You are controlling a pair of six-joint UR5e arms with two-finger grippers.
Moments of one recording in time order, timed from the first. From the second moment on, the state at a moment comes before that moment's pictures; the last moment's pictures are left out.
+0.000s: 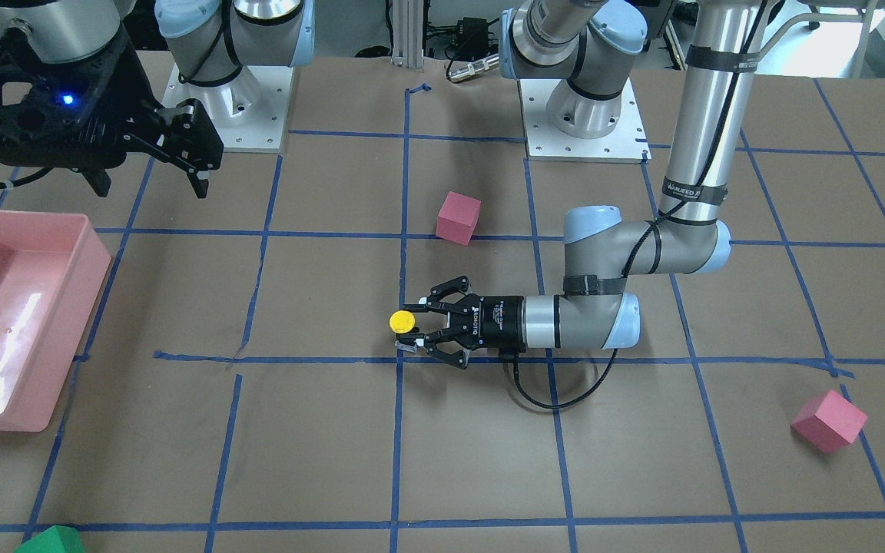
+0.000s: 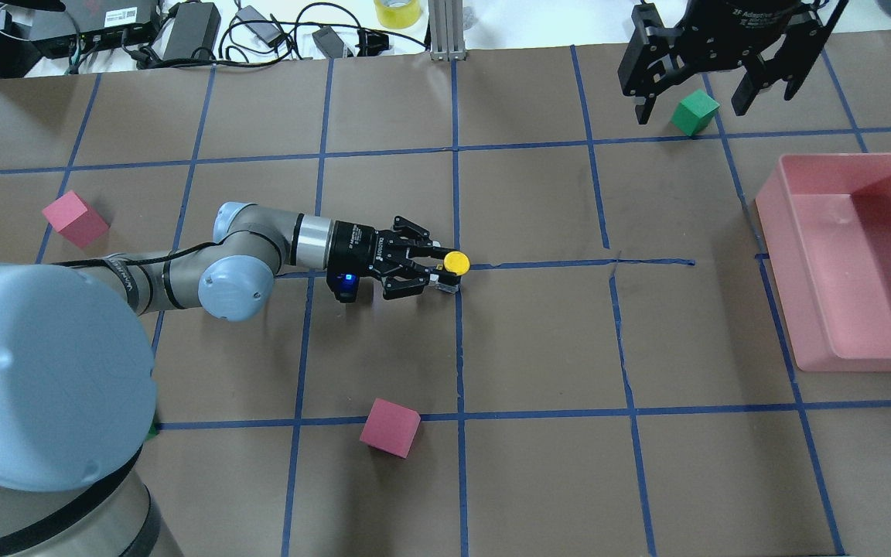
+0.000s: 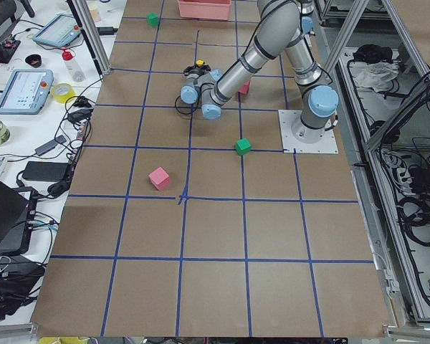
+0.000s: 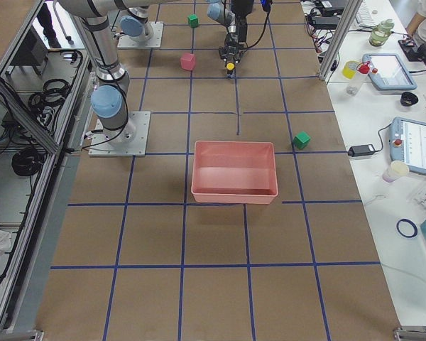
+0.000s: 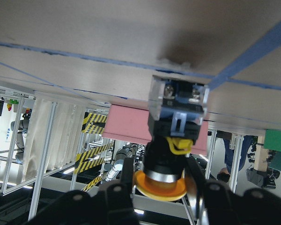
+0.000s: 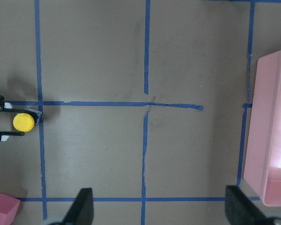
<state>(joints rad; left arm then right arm) -1.52 -2.17 -1.95 -1.11 0.32 -1.21 1.60 -1.49 1.36 -1.46 -1.60 0.00</state>
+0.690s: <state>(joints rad) -1.52 -2.08 -1.84 -1.10 0.53 -1.38 1.60 -1.49 1.36 -1.46 -1.60 0.00</state>
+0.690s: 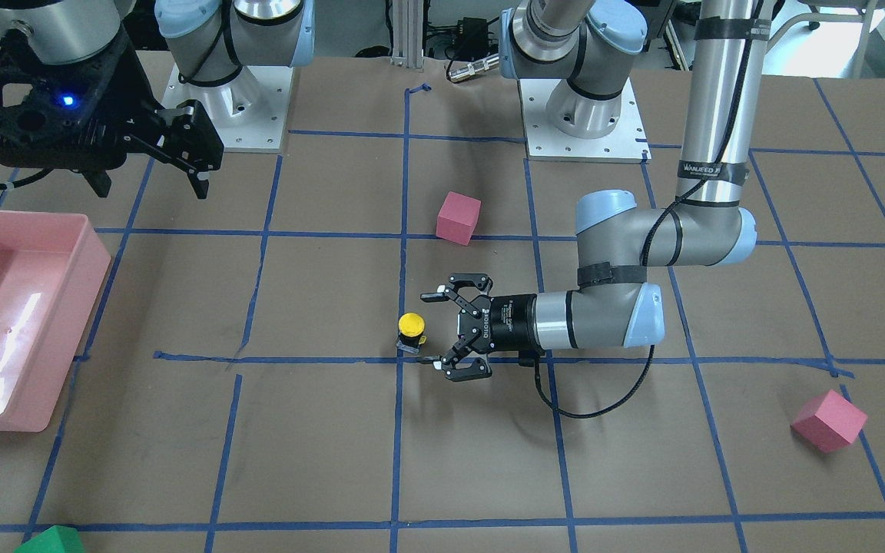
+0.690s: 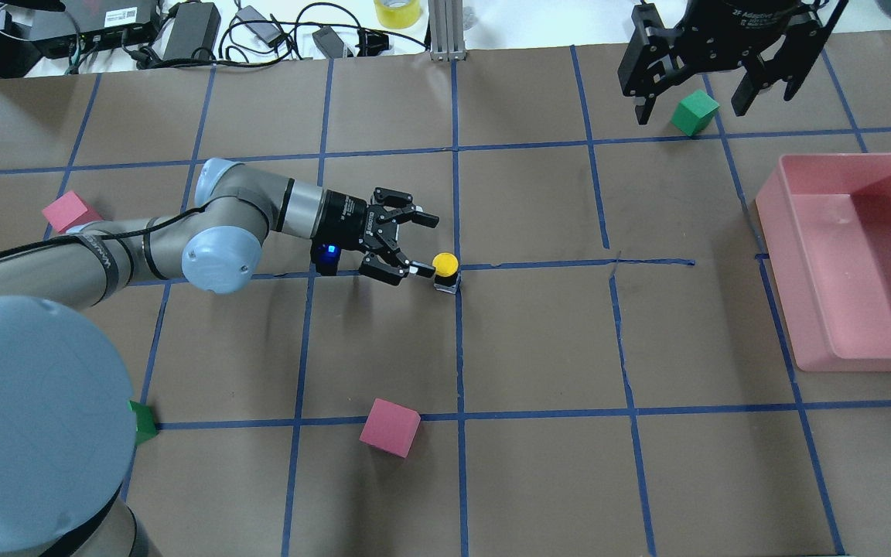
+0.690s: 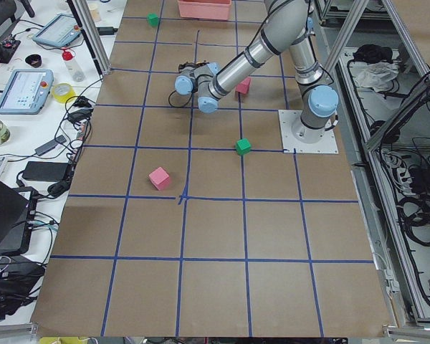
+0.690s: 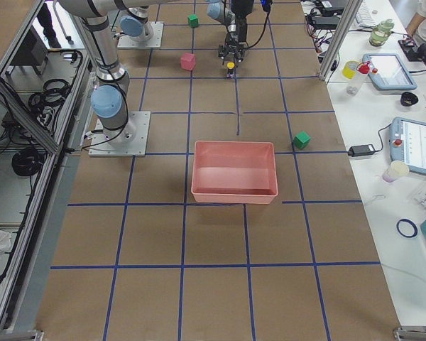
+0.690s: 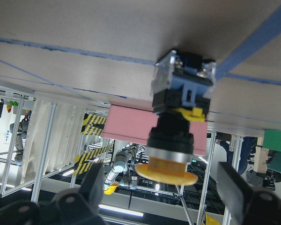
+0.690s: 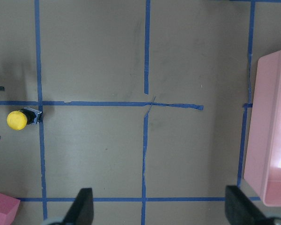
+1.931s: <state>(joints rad) -1.41 -1.74 -1.50 -1.32 1.50 -0.14 1.60 -1.49 1.36 -1.50 -1.59 0.02</state>
